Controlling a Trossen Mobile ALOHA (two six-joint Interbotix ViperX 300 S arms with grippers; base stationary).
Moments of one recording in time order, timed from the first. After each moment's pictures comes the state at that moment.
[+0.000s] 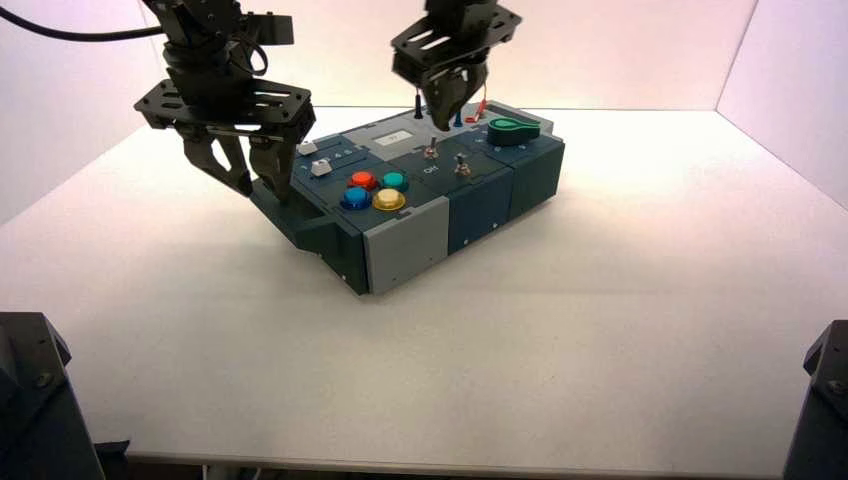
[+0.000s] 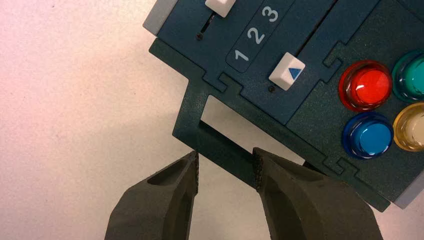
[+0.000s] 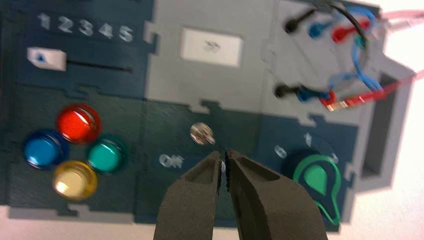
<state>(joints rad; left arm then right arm) -0.46 -0.02 0.91 0.09 0.47 -0.27 0.68 0.25 0.32 -0.14 0.66 -0.07</state>
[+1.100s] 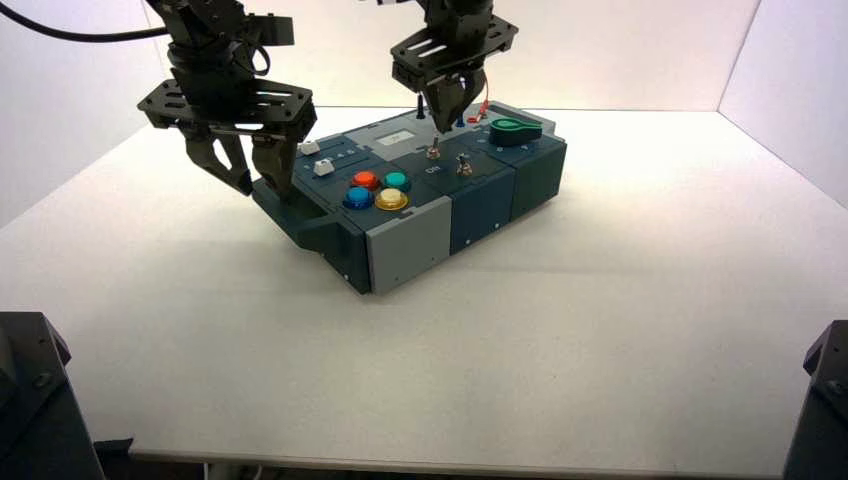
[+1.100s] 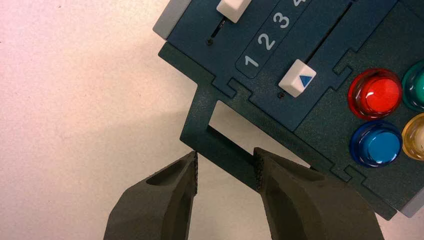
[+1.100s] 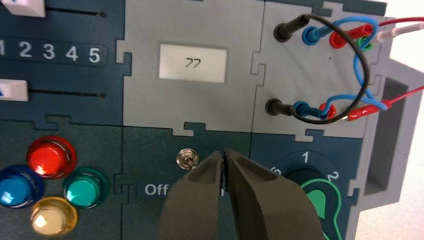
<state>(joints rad) -0.45 0.01 0.88 0.09 0.47 -0.26 0.64 0.34 0.23 -0.14 0.71 -0.04</state>
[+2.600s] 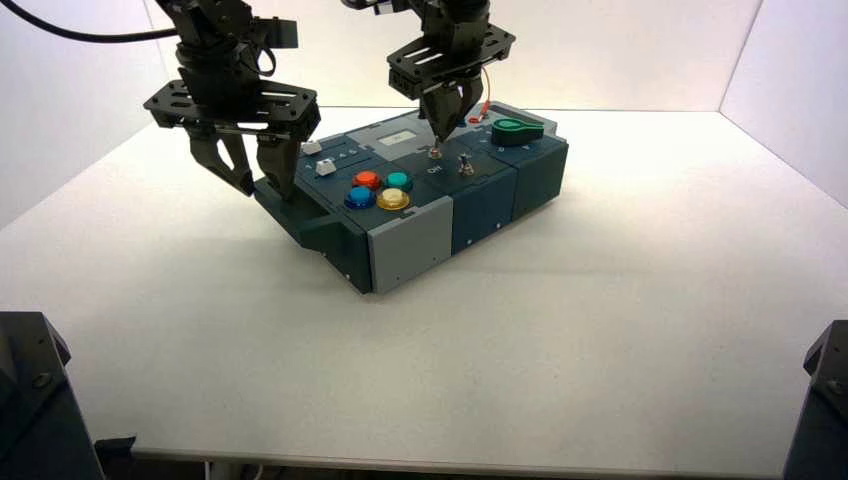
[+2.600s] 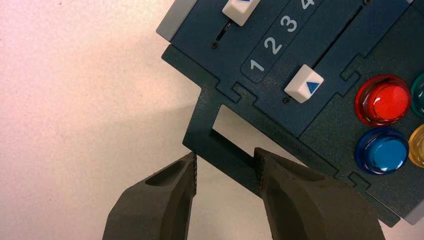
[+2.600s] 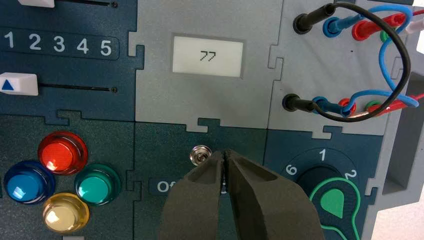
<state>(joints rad) -0.44 0.04 0.86 0.09 0.49 -0.26 0.66 0.35 0.23 -0.12 0.73 -0.04</state>
